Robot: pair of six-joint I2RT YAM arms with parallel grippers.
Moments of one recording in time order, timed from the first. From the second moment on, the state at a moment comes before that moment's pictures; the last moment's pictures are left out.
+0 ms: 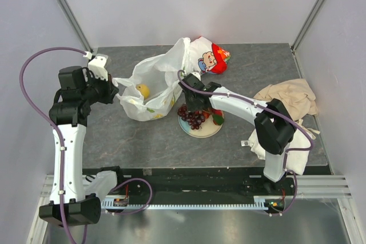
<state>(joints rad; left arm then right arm) 0.10 0.99 1.27 -0.83 0.39 0.19 0.79 1.88 1.46 -0.60 0.23 0.52</state>
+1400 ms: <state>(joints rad) 0.10 1.02 1.25 -0.83 0.40 0.19 0.74 1.89 1.61 -0.64 -0.30 0.23</state>
